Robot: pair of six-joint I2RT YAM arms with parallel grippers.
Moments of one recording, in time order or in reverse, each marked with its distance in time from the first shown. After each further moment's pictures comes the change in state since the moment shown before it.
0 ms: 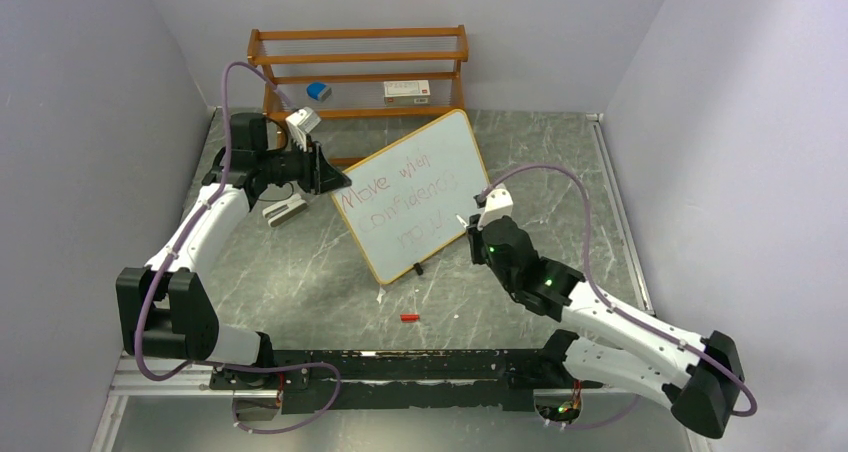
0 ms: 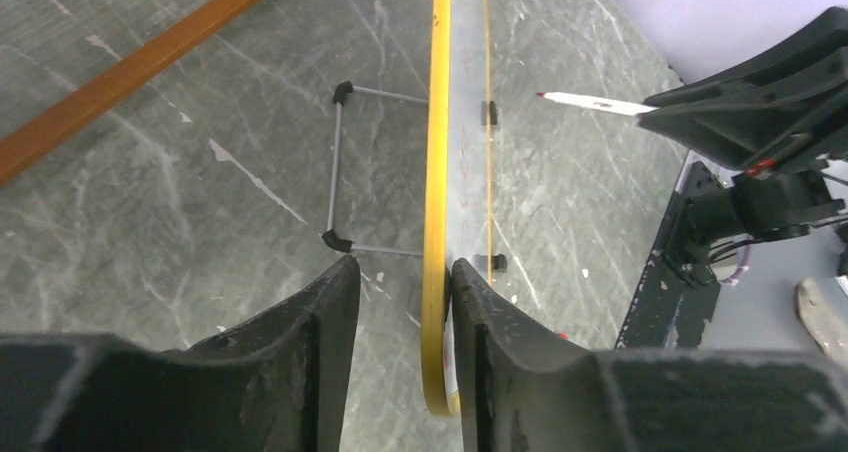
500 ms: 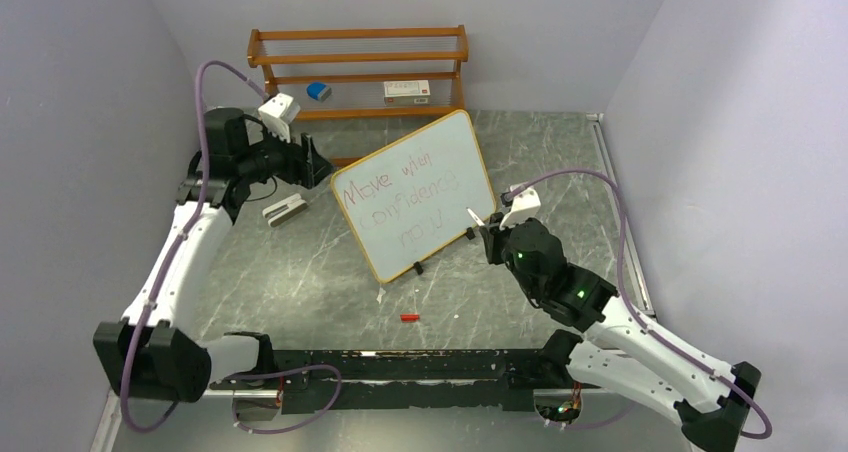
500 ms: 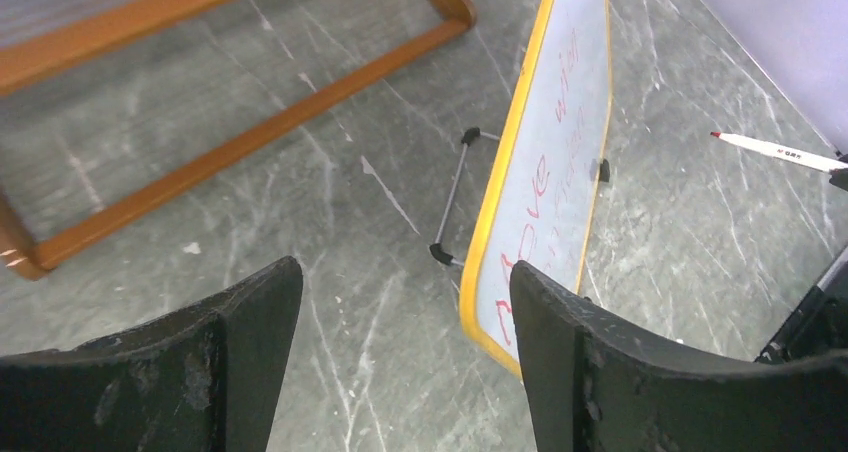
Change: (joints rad) left arm -0.003 -0.155 0.050 -0.086 -0.316 -0.003; right arm 0.000 -0.193 0.068 -0.164 0.008 0.026
